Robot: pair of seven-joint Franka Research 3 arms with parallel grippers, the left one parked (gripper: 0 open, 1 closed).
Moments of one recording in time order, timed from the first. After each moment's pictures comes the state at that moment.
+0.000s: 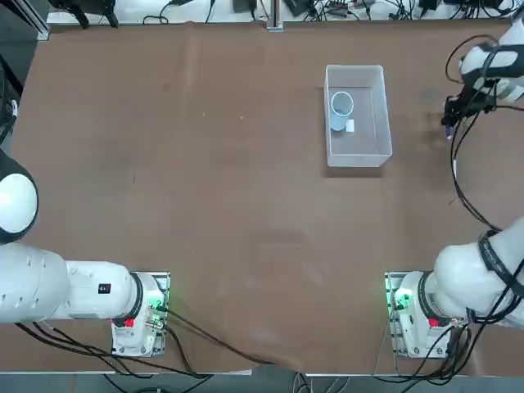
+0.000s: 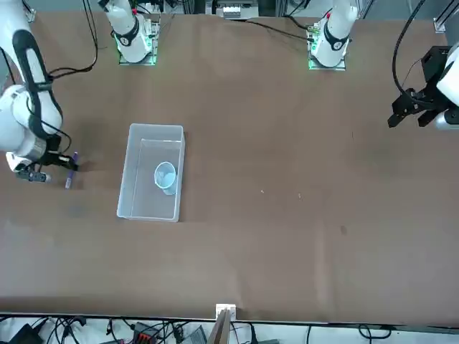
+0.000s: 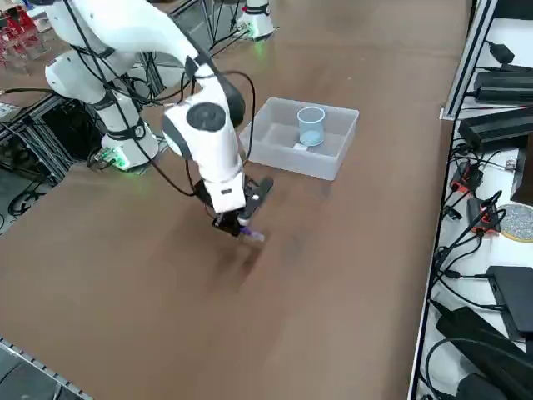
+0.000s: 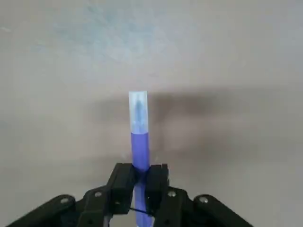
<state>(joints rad) -0.33 0.34 -0.04 -2.07 0.05 2.34 -0.29</state>
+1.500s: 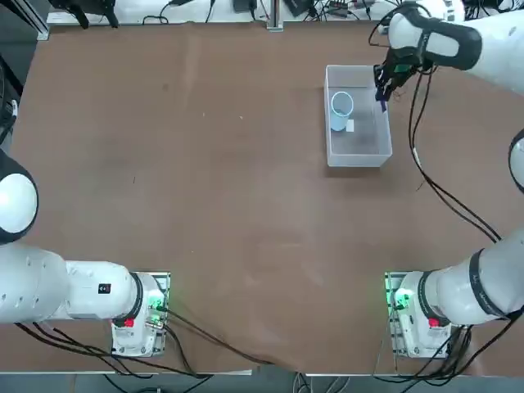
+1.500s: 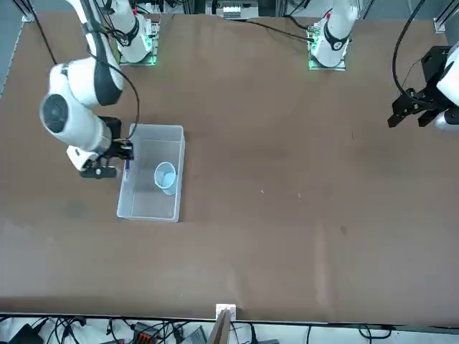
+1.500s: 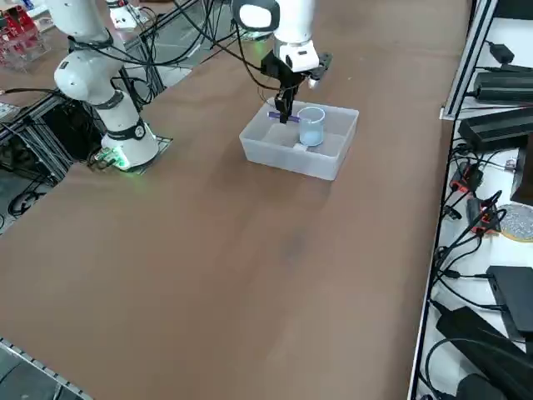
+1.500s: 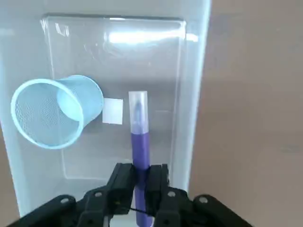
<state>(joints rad) 0.23 0.24 -0.01 -1.97 0.05 2.06 0.18</state>
